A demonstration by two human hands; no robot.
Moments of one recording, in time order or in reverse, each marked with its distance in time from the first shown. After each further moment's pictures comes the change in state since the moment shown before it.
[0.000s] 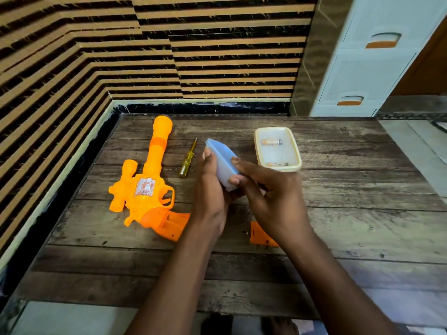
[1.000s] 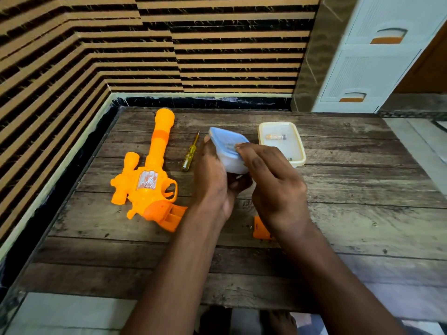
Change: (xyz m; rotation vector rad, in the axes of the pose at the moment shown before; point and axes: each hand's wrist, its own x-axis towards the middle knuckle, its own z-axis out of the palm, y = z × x) left_hand -0.010 0.029 0.021 0.012 0.055 -0.141; right_hand 0.004 -0.008 0.003 -0.325 0.065 -0.390
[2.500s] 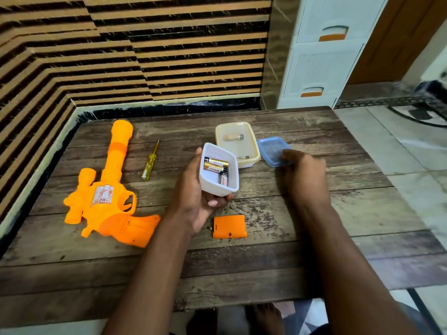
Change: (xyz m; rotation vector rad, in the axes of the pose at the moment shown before) left_hand -0.001 -0.033 0.010 0.135 -0.287 -0.129; right_hand -0.021 0.094 -0.078 -0.300 -0.177 0.842
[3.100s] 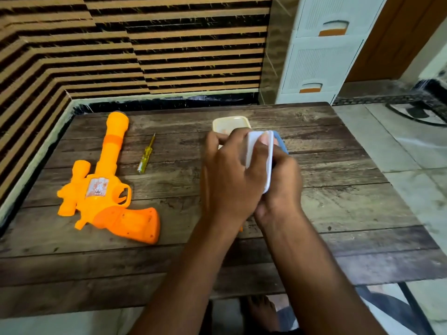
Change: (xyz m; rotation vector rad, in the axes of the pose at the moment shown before) left_hand -0.001 -0.023 0.057 0.944 0.385 0.842; right_hand -0.033 -0.080 0.004 1.639 -0.063 0.798
